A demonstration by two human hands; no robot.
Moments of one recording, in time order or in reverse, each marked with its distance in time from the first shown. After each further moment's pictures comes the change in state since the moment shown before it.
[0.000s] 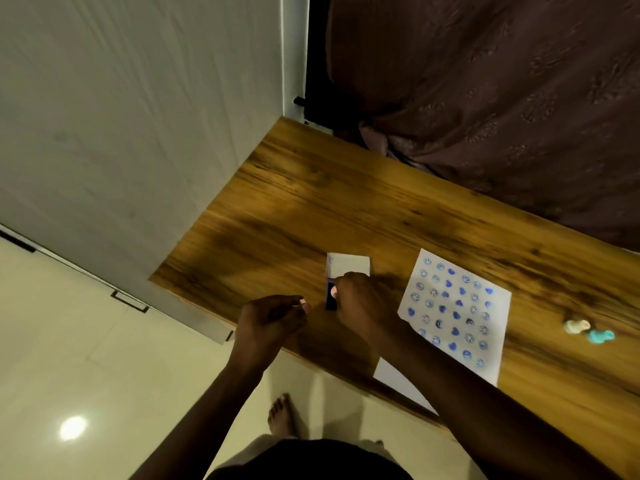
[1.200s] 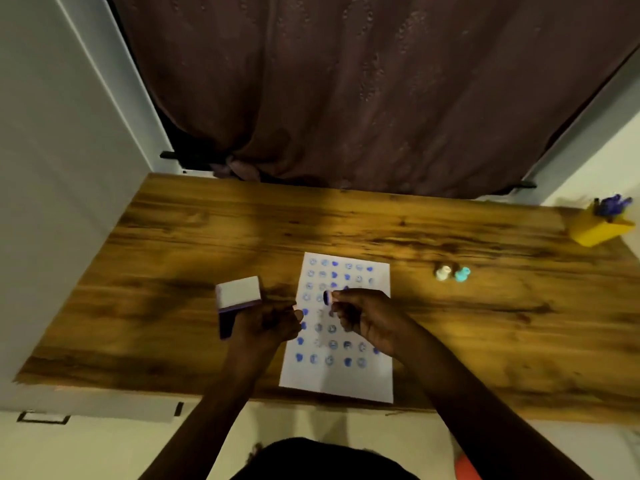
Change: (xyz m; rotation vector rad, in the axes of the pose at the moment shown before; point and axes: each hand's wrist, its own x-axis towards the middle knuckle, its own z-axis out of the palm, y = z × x) left_hand -0.017 0.038 0.163 -0.109 -0.320 0.086; right_hand -0.137 0.165 -0.041 1.991 0.053 0.684
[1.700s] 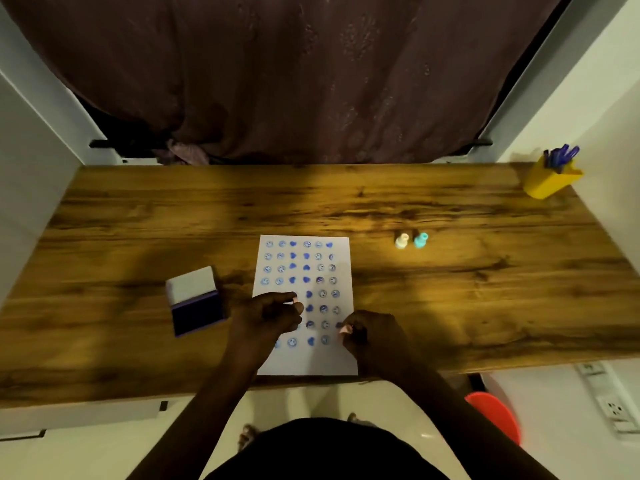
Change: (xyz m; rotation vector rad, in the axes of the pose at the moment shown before) left_hand 0.007 -0.030 0.062 0.110 -0.075 -0.150; right_hand -0.048 0.057 -0.092 -1.226 0.222 -0.255
